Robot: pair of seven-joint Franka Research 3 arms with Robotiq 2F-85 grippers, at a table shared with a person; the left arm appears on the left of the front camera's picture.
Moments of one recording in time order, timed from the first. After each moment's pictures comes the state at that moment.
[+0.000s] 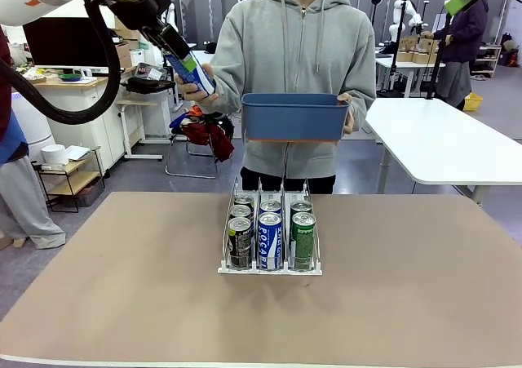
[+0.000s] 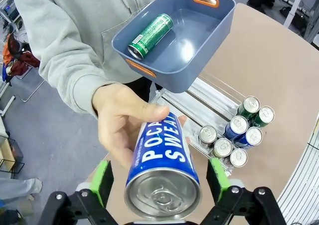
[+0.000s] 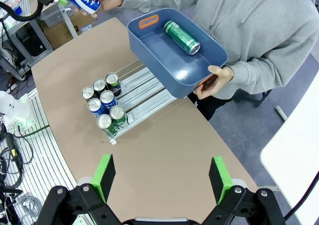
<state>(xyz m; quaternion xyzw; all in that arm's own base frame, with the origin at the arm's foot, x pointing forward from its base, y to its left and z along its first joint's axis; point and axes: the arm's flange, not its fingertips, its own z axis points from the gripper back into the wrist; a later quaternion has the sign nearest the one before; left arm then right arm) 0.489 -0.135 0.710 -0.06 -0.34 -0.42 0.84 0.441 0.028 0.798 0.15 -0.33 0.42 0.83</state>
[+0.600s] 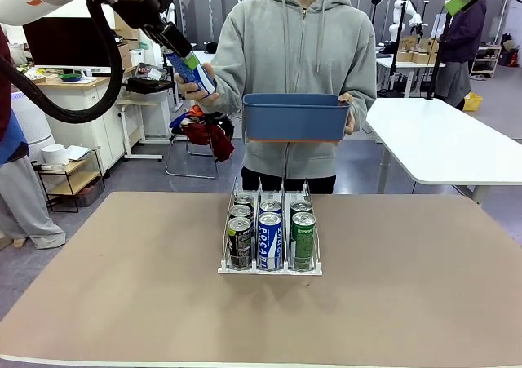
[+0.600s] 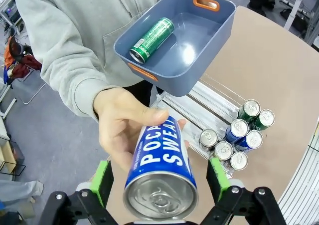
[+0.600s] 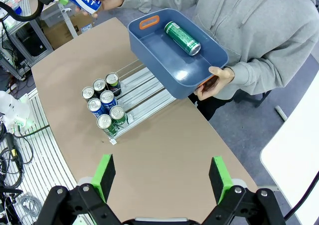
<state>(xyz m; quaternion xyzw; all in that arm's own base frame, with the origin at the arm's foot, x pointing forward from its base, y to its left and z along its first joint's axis) 0.489 -0.138 0.713 -0.06 -0.35 -0.42 0.84 0.441 0.028 0.798 0.15 -0.33 0.42 0.83</state>
